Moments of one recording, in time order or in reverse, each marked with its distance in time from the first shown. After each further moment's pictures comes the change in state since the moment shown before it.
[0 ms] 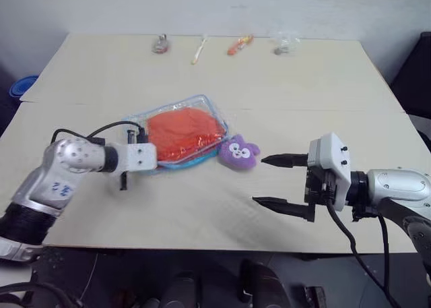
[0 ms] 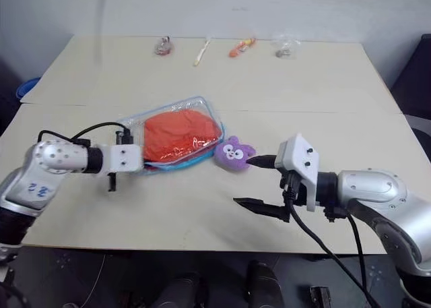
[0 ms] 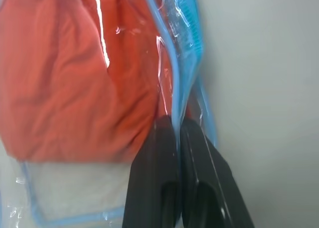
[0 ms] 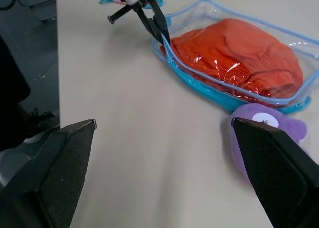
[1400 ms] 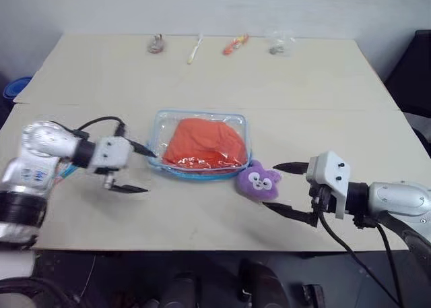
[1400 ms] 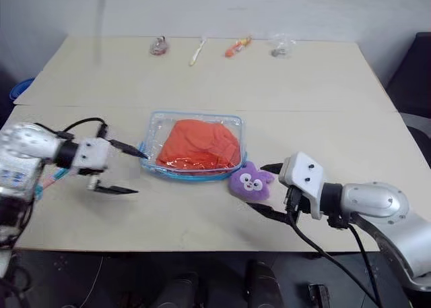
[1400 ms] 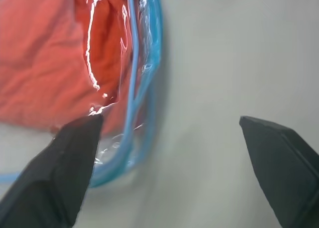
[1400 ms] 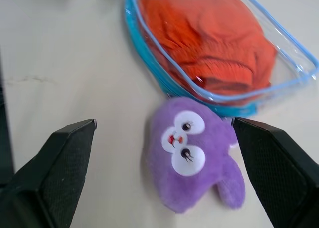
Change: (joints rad) left arm -0.044 0.134 0.140 -0.047 -0.432 0.472 -0.416; right arm 0.168 0.045 0.021 -0.022 -0.232 -0.075 -0.158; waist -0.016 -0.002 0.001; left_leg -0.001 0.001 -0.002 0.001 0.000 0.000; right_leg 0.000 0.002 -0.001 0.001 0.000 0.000
